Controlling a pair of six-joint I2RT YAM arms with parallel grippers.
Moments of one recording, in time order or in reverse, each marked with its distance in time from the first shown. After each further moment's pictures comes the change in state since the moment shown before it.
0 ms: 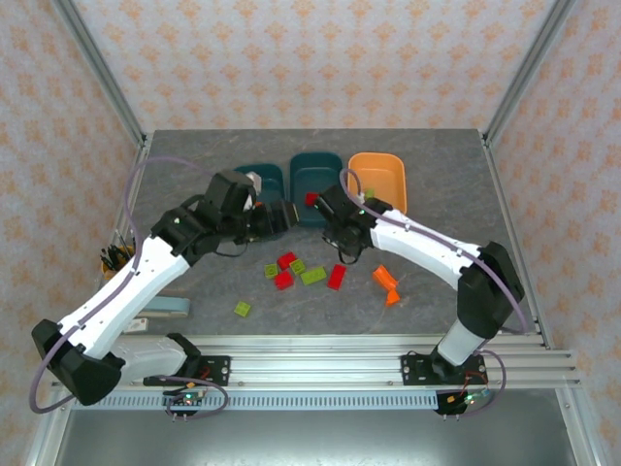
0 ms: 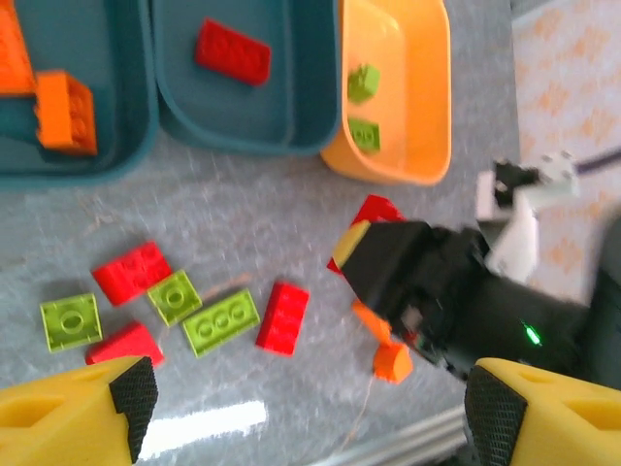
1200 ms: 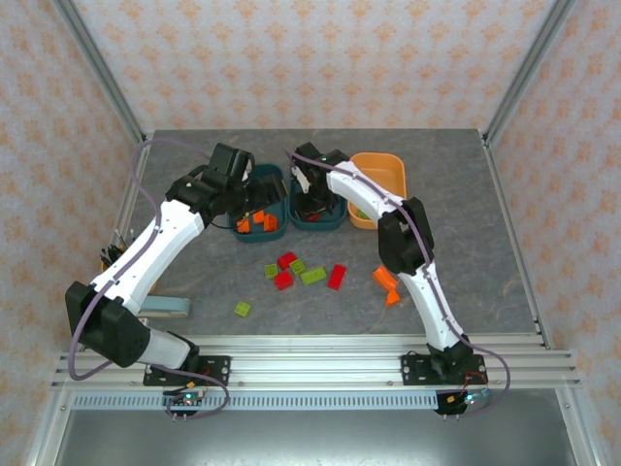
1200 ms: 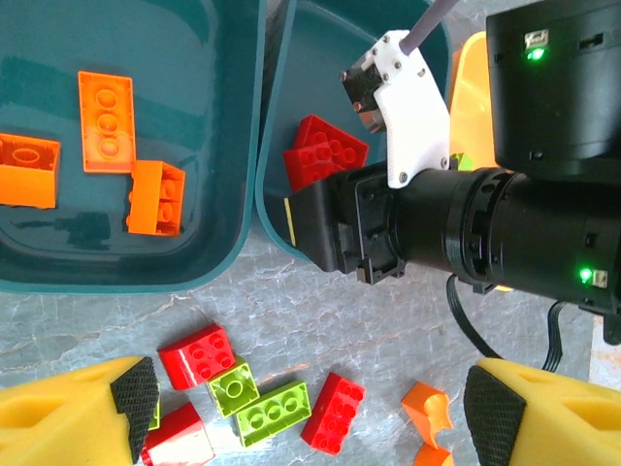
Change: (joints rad) left arm 0.139 0.206 0.096 -0.007 0.010 0.040; right arm -0.162 0.752 0.809 -0.266 -0.286 -1.057
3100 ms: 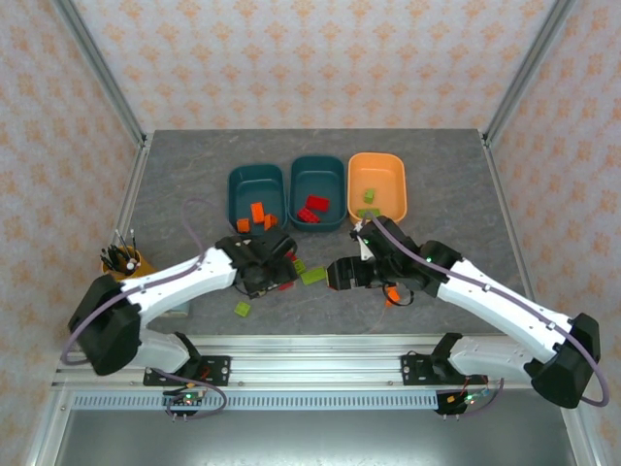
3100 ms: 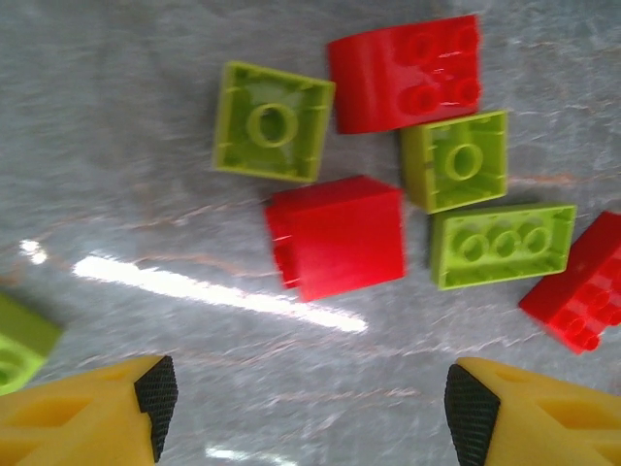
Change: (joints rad) left arm -0.378 -0.011 -0.444 0.042 -0.172 -0.405; right arm 0.217 -1.324 -1.249 0.312 -0.077 0.508
